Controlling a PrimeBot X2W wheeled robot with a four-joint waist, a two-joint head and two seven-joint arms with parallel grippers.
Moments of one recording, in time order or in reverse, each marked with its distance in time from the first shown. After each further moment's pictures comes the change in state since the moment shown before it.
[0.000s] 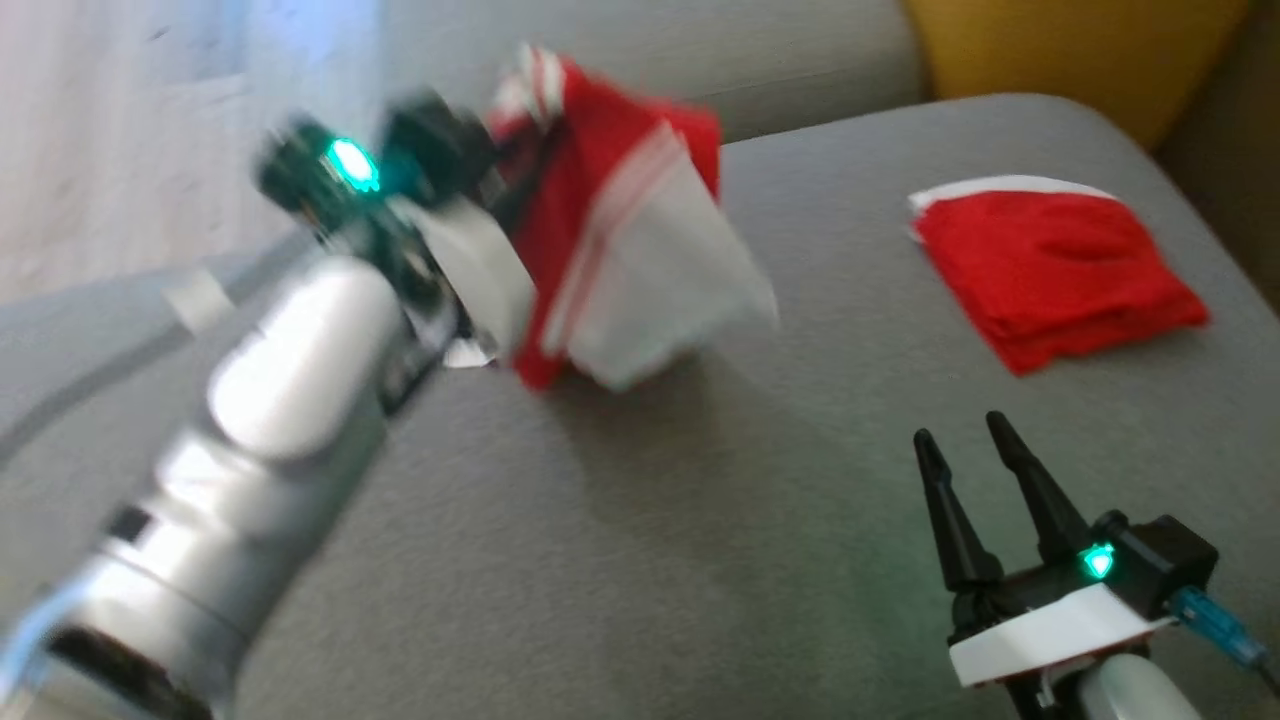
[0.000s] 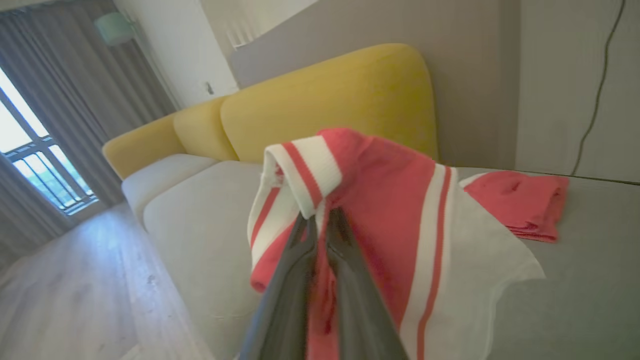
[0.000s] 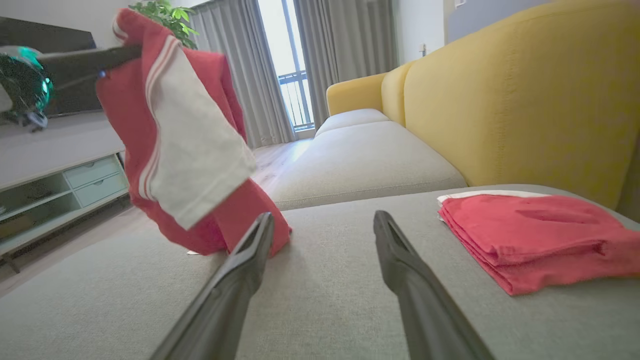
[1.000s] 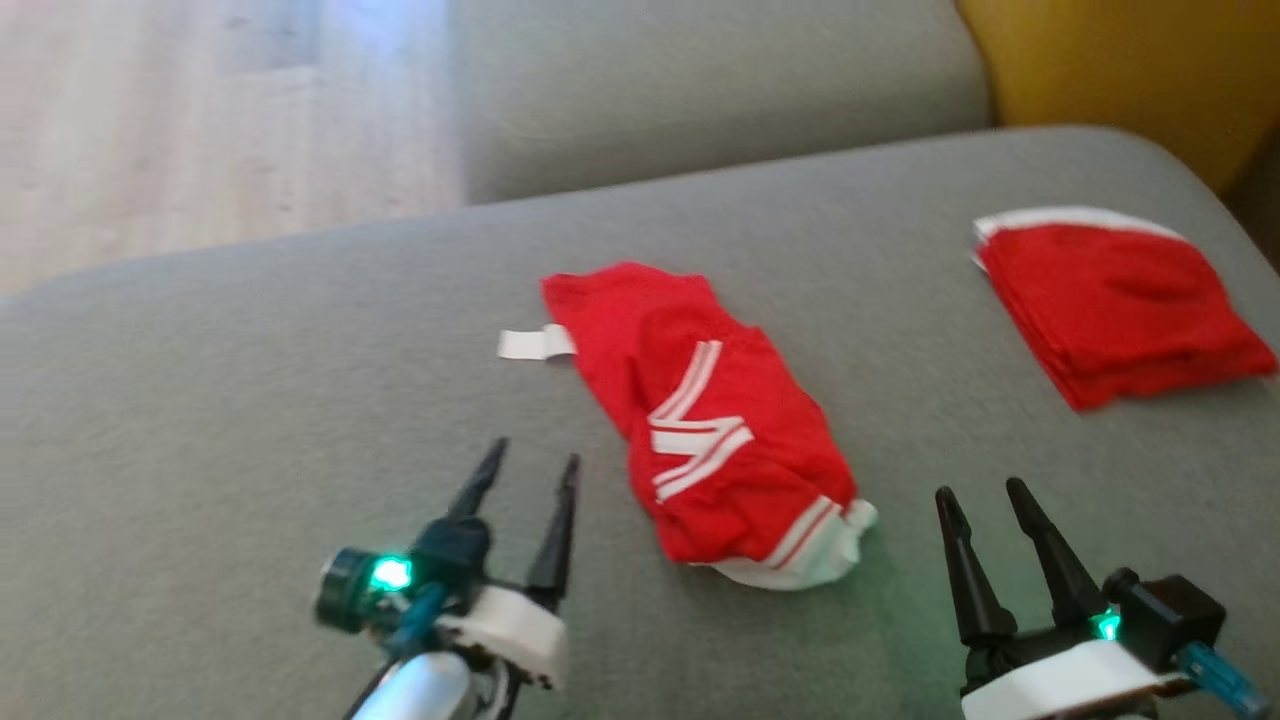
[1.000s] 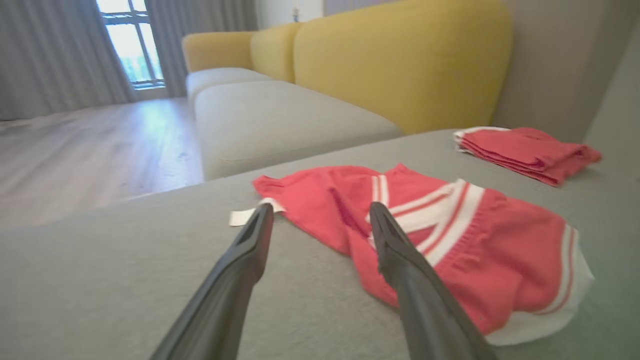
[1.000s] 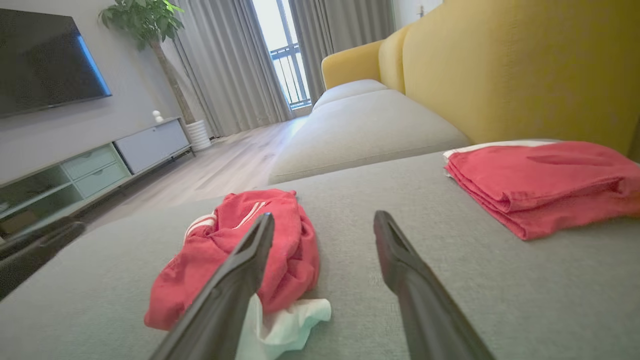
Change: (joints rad) left arm 0.632 -0.065 0.017 -0.136 -0.014 0.349 -0.318; right arm 0.089 0.049 -0.060 0.037 -0.002 0.000 0.000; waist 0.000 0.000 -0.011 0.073
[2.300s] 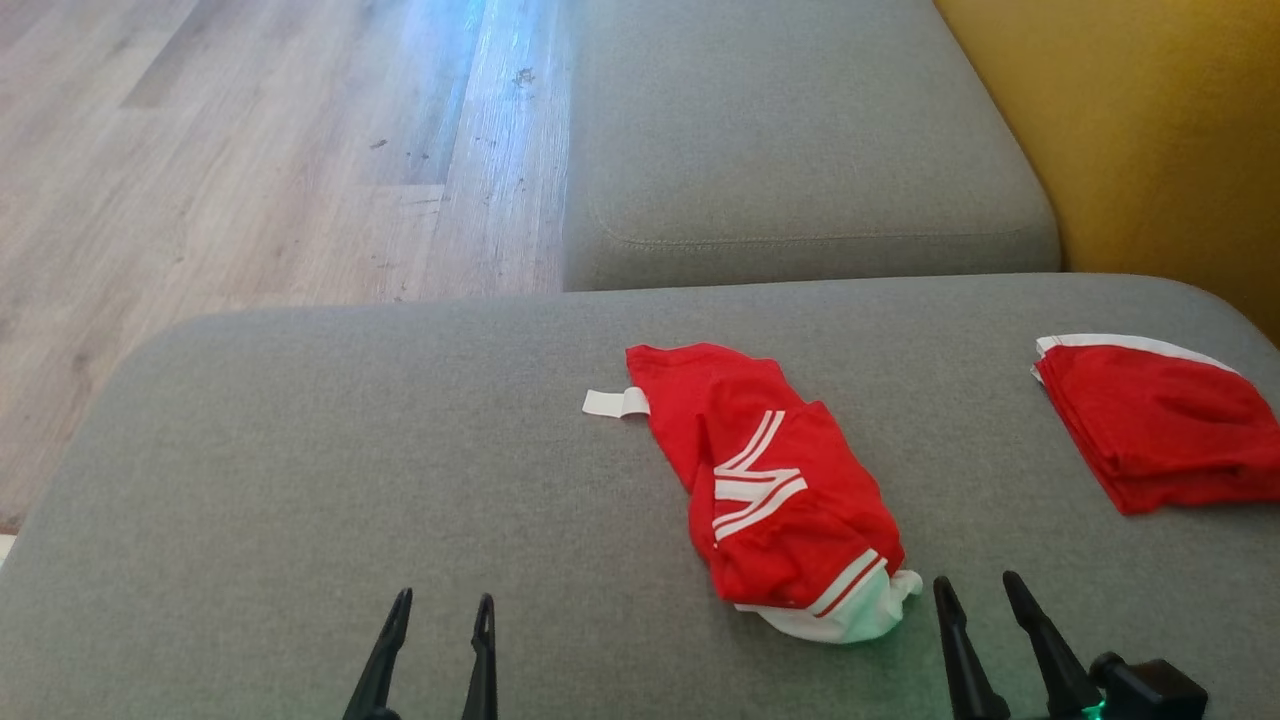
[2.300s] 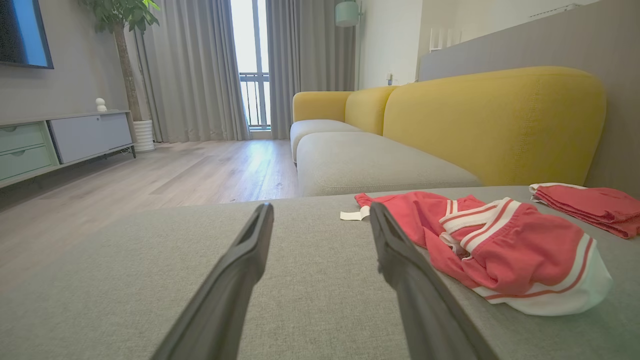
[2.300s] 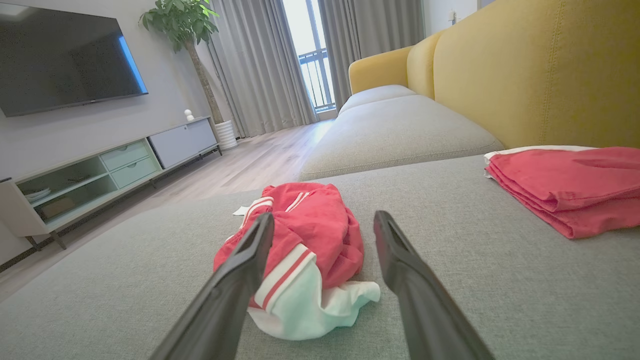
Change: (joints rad) left arm 0.529 -0.066 0.434 -0.361 0.338 -0.057 -0.003; right arm 0.130 0.065 -0.044 0.024 -0.053 0.000 0.000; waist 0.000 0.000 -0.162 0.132
